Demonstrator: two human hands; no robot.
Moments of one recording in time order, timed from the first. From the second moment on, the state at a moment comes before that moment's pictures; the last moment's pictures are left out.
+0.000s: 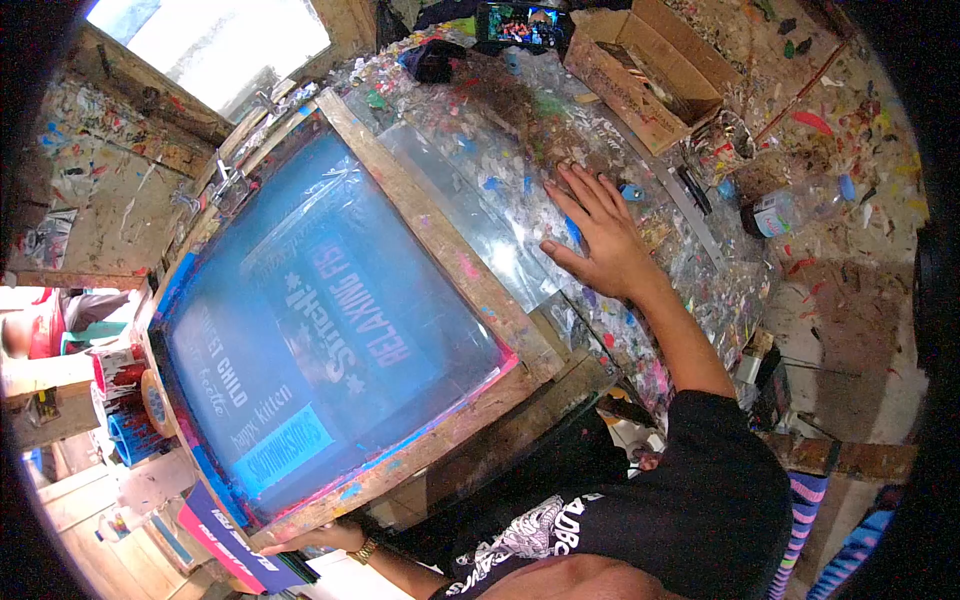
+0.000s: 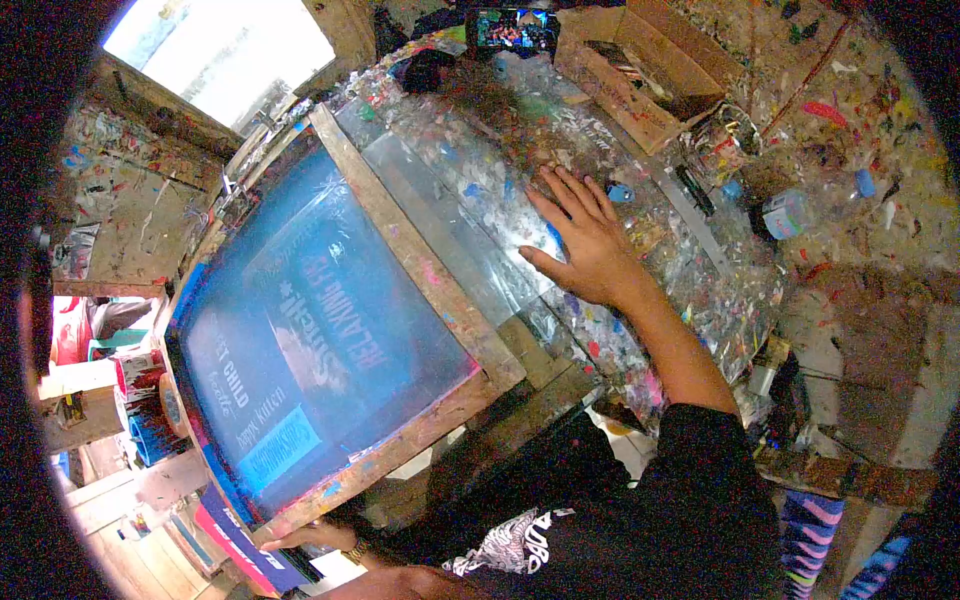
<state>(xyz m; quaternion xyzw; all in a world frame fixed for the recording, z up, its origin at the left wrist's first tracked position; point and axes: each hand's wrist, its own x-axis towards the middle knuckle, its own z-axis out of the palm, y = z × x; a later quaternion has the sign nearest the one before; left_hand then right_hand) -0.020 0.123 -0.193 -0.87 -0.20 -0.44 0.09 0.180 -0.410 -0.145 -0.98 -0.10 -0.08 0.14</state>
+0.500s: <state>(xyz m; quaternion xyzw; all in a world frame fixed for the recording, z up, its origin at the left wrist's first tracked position) -0.047 0.152 -0.226 -0.82 -0.26 -0.36 -0.37 0.181 -0.411 -0.147 -0.98 -0.10 -0.08 0.14</state>
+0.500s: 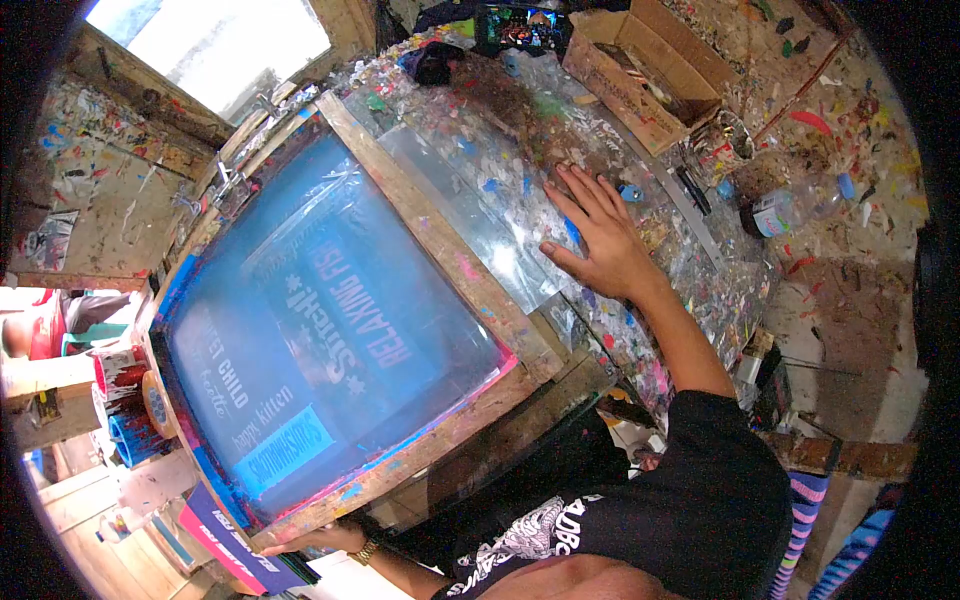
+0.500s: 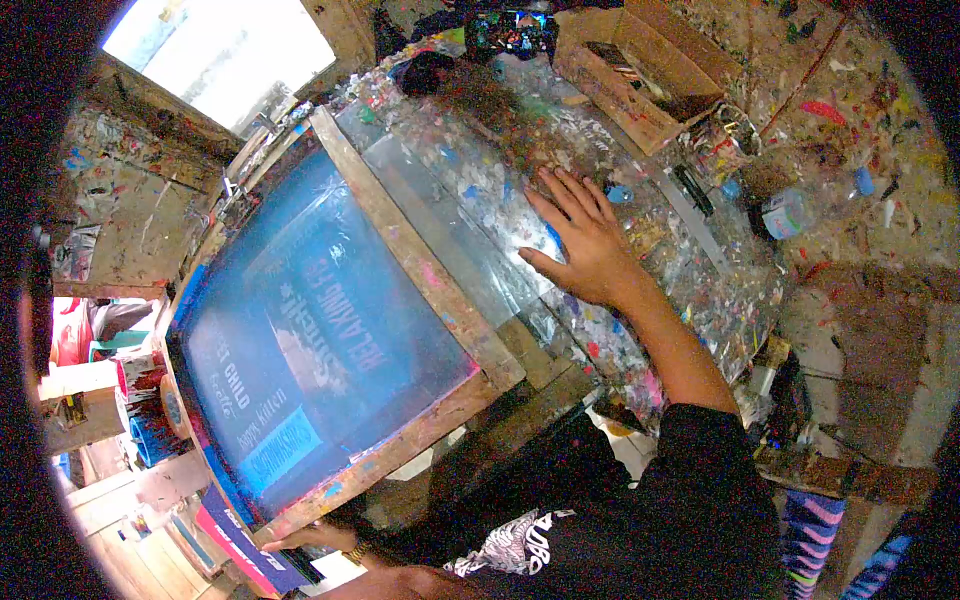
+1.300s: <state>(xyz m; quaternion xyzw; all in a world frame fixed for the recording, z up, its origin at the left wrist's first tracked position) -0.020 0.130 -0.216 -0.83 -0.22 -0.49 -0.17 0.176 -0.410 -0.148 -0.97 -0.07 -0.12 0.17</state>
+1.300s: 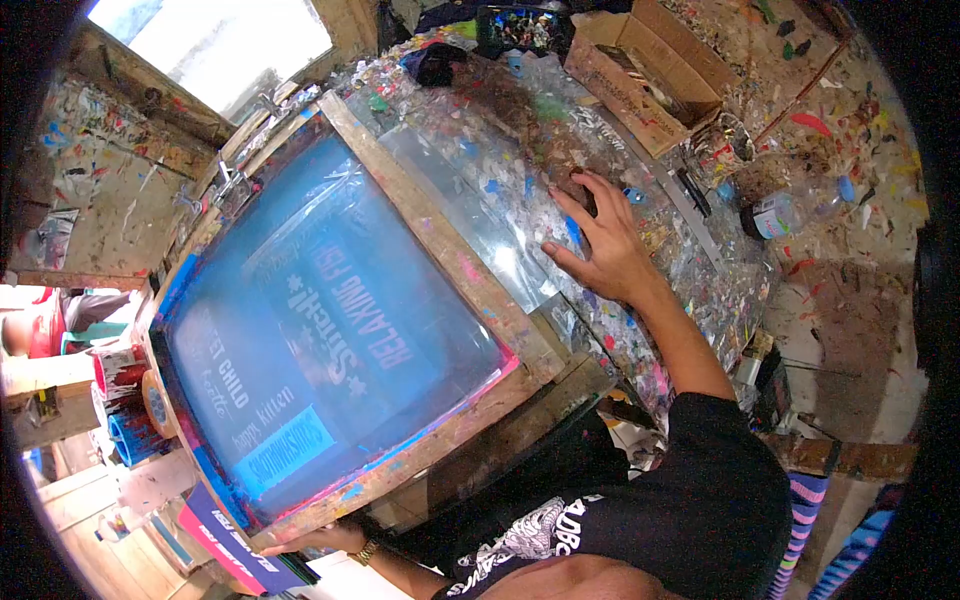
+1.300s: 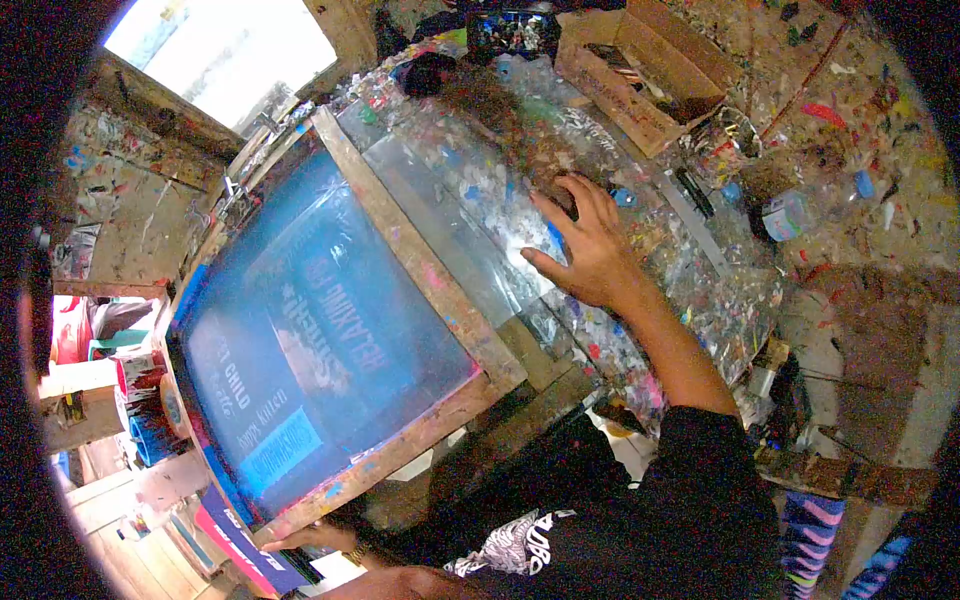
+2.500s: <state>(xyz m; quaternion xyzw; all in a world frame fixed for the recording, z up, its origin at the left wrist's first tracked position) -0.043 0.106 -0.189 -0.91 -0.19 -0.35 -0.11 0.175 -0.414 -0.150 -0.99 -0.03 -0.07 0.12</state>
